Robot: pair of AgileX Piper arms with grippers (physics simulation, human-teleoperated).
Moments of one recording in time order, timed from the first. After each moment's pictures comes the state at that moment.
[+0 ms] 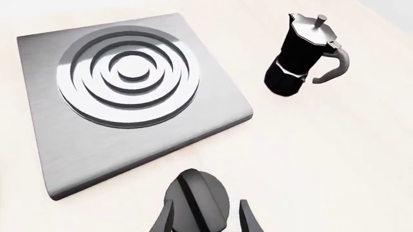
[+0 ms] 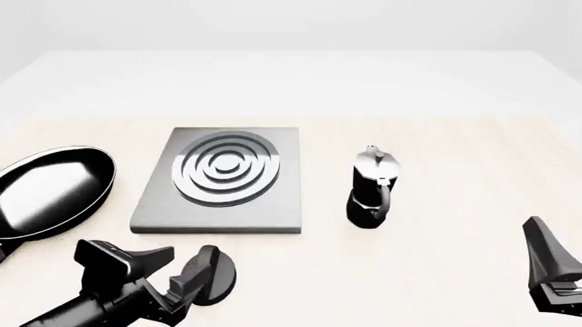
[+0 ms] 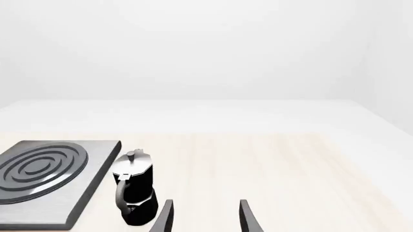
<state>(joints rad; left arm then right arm) -0.59 1.23 0.00 -0.71 -0.19 0.00 0.01 0.00 0.00 0.00</state>
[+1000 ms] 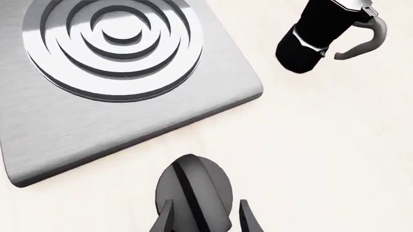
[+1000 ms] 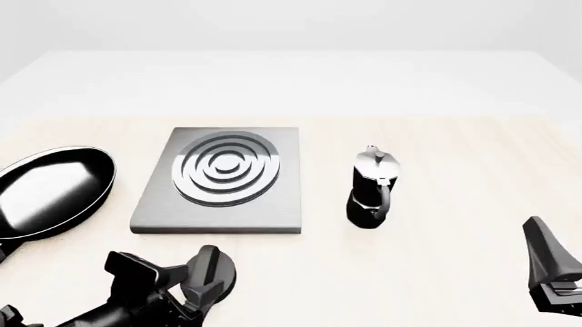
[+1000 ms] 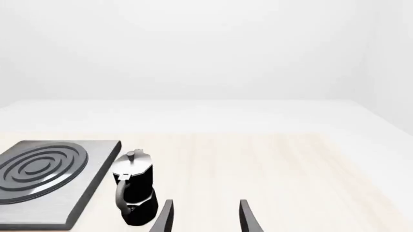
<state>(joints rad) -0.62 1.61 0.00 -0.98 -0.25 0.00 0.01 0.00 0.00 0.00</state>
